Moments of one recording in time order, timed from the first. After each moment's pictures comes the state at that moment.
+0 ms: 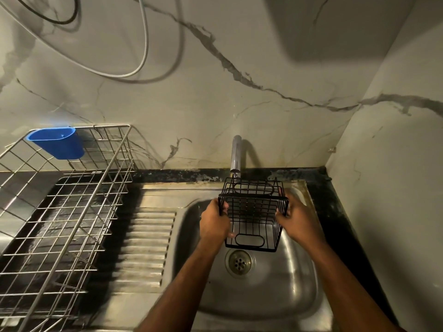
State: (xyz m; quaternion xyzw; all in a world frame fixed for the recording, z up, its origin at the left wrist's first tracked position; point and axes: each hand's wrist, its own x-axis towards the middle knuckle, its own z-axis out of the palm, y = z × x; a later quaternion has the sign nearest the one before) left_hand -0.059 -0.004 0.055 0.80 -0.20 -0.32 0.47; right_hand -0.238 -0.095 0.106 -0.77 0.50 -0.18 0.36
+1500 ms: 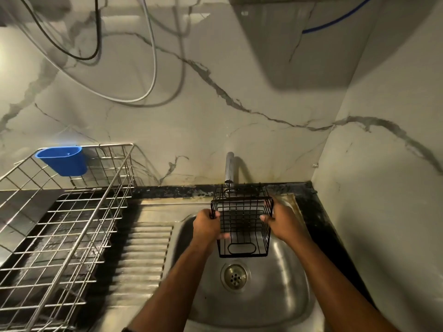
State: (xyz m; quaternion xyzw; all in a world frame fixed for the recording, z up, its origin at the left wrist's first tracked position) left_hand -0.056 0.003 0.081 0.75 -0.11 -0.37 0.53; right_hand -0.230 -0.097 0.114 -0.82 0.48 -0.14 0.30
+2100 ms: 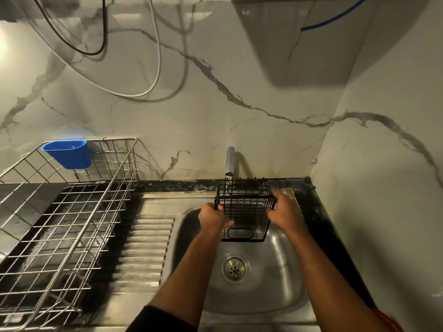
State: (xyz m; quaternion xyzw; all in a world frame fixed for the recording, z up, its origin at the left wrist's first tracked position) left_hand -0.063 -0.014 0.062 0.73 -0.06 -0.38 0.57; right_hand -0.230 -0.101 0.097 -0.77 0.53 -0.19 0.29
